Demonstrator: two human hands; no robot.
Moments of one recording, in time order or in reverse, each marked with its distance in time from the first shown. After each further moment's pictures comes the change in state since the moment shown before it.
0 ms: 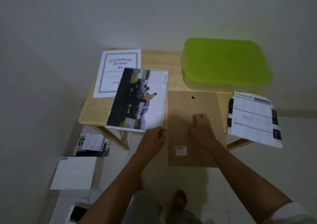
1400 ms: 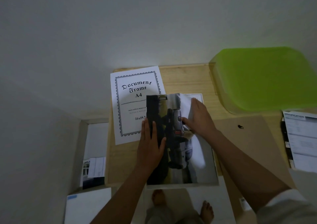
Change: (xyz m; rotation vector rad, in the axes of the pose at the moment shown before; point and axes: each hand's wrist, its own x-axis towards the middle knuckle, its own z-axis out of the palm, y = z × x) left_hand 0.165 -0.147 -0.107 0.333 0.016 0.155; right_hand 0.171 -0.171 0.056 -0.104 0.038 -0.060
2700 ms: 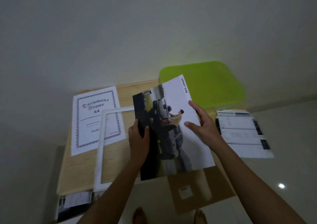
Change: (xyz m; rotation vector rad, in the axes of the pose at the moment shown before) left_hand -0.005 0.192 0.000 -0.527 0.210 -0.156; right_hand -0.134 0.126 -0.145 0.901 0.183 -0.084
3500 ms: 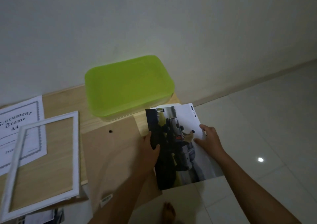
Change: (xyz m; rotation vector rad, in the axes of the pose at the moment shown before) left_hand -0.097 0.078 0.250 -0.037 -0.439 -0.136; right_hand -0.068 0.146 -0.254 -0.499 0.219 0.491
